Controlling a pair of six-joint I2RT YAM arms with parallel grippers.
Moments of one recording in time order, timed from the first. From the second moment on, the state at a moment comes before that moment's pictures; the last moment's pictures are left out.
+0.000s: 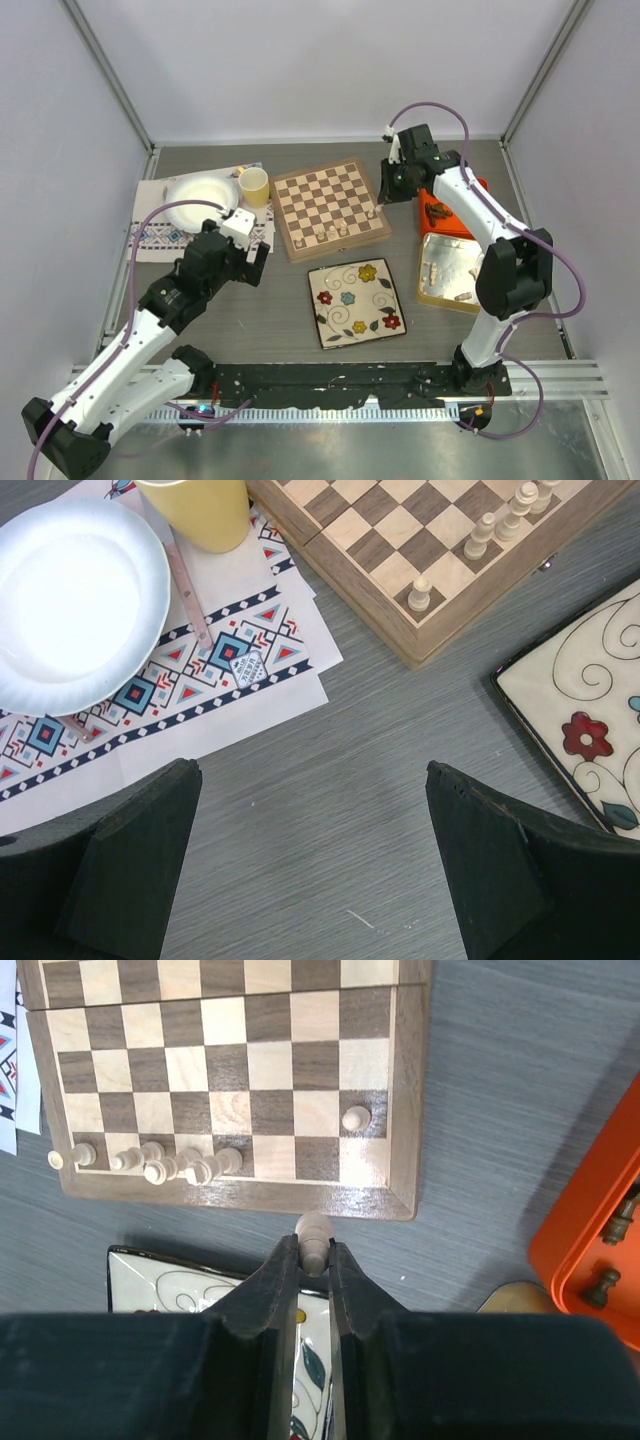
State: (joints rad) left arm -0.58 0.77 0.75 -0.48 -0.23 0.03; right arm 0.32 1.76 1.56 -0.73 -0.17 0.17
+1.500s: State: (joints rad) left arm -0.58 0.78 0.74 -0.47 -0.25 0.03; right arm 0.44 1.83 1.52 -0.69 -0.19 -0.26
